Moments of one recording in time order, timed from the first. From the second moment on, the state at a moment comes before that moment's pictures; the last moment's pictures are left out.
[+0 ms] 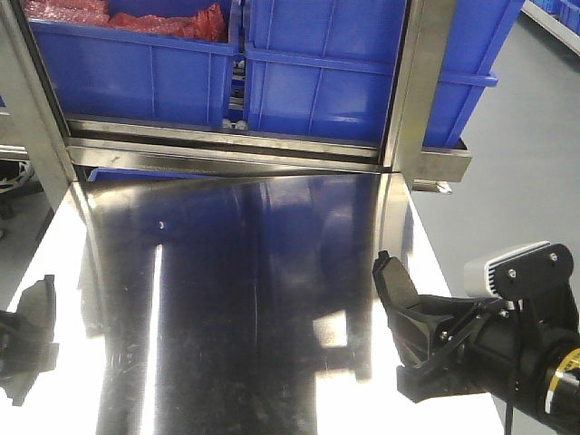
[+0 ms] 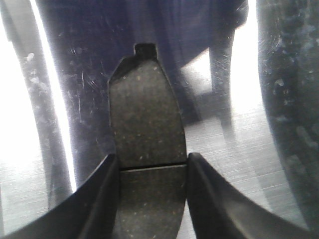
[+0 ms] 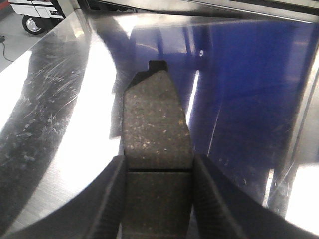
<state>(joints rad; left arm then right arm) -0.25 0.93 -0.69 -0.06 0.83 -0.14 0.58 0.96 -0.42 -0.22 0.02 0.42</state>
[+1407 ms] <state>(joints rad) -0.25 0.93 -0.69 -0.06 0.83 -0.14 0.58 0.96 -0.42 -0.22 0.02 0.42</state>
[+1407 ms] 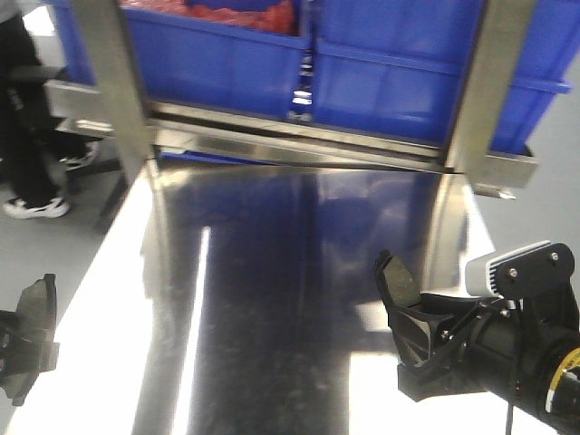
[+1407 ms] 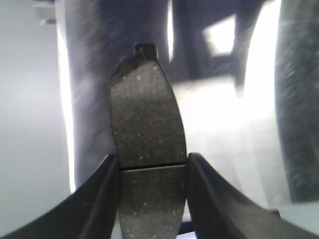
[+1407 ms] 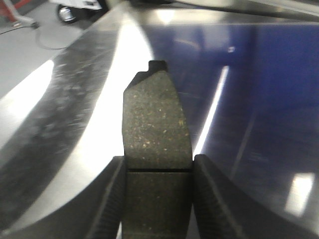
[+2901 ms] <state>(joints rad) -0.25 0.93 -0.69 -0.06 0.83 -0.14 0.58 0.96 -0.42 -0.22 0.02 0.42</state>
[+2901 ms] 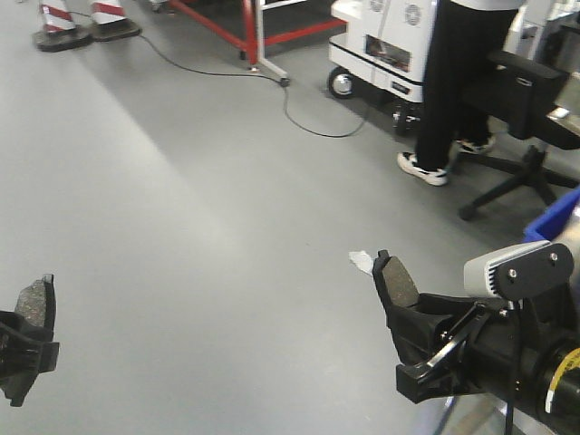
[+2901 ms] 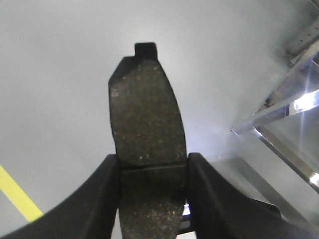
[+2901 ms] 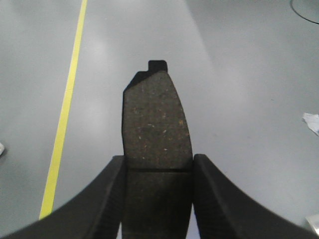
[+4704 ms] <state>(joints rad) -0.25 0.93 -0.69 -0.06 0.84 -0.14 0.58 0.96 -0.42 -0.22 0.02 0.42</state>
